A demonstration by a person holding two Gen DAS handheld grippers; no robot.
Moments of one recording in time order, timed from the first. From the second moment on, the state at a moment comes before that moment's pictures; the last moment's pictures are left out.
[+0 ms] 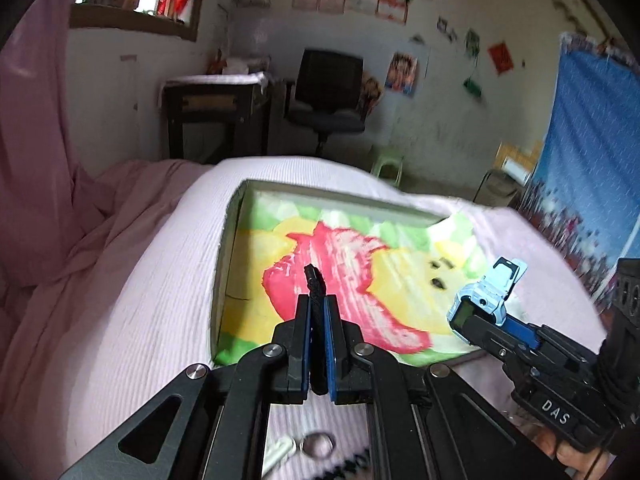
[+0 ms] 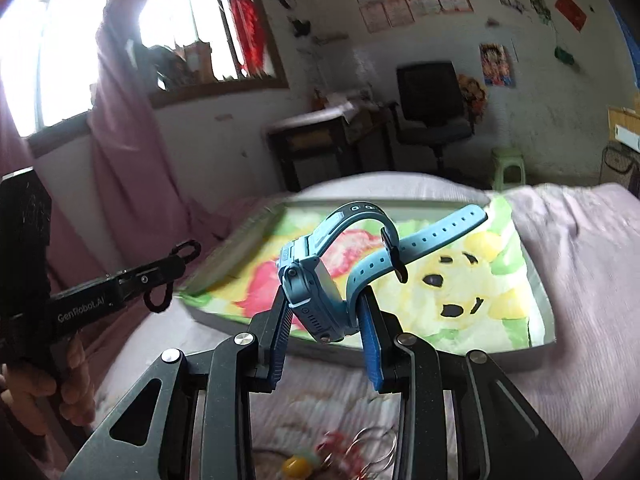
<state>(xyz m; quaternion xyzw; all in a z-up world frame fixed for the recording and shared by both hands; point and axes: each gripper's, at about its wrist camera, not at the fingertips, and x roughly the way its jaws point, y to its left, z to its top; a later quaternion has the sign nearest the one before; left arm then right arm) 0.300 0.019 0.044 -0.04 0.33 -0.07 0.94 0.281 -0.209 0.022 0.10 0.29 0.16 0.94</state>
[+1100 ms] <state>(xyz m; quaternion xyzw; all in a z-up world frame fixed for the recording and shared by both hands) 0.227 0.022 0.041 -0.09 0.28 -0.11 0.95 0.233 -0.234 0.024 0.09 0.24 0.12 0.96</state>
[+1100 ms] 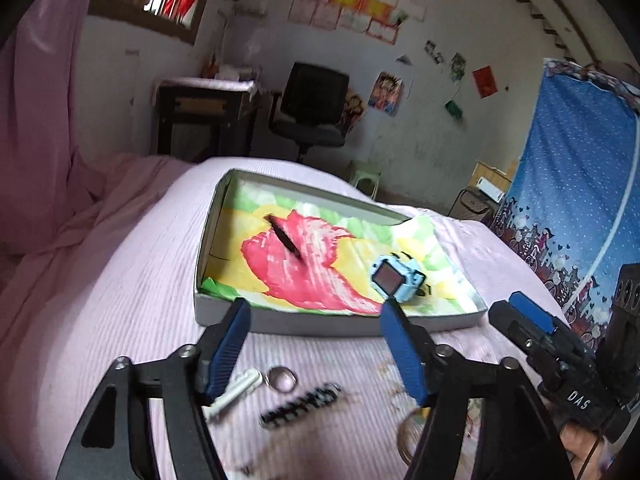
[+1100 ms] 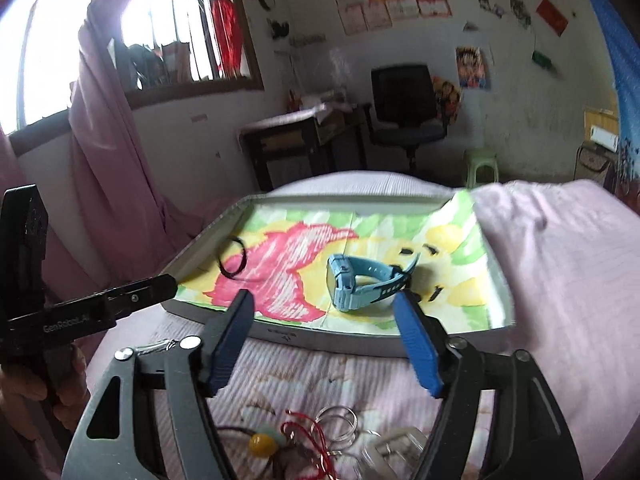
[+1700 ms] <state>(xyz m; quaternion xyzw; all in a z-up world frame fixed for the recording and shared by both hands) 0.126 0.007 0.030 -0.06 0.20 -0.10 0.97 0.130 -0.264 0.033 0.06 0.17 0.09 0.98</state>
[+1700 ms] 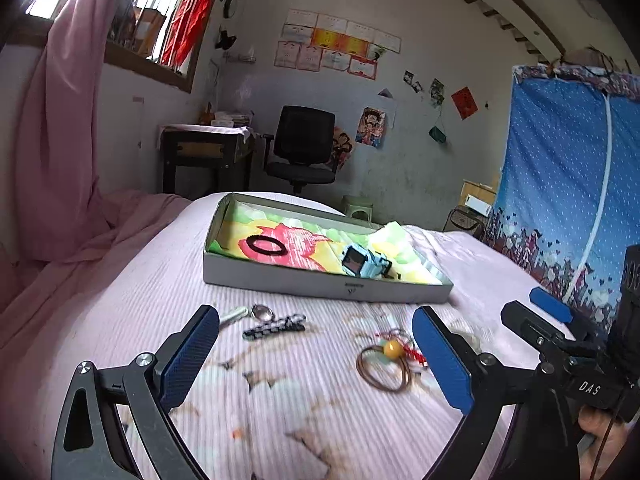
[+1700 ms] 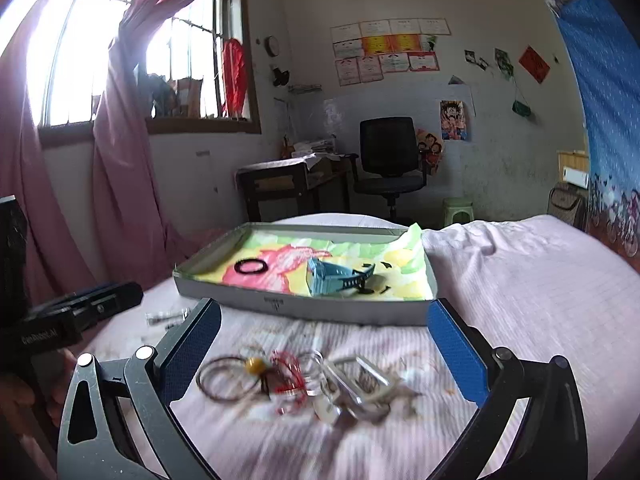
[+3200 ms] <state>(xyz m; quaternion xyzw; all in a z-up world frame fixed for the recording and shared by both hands) 0.163 -0.027 -0.018 -0.06 0.32 -0.20 0.92 0.169 -0.277 -0.018 0.09 0.33 0.07 0.94</state>
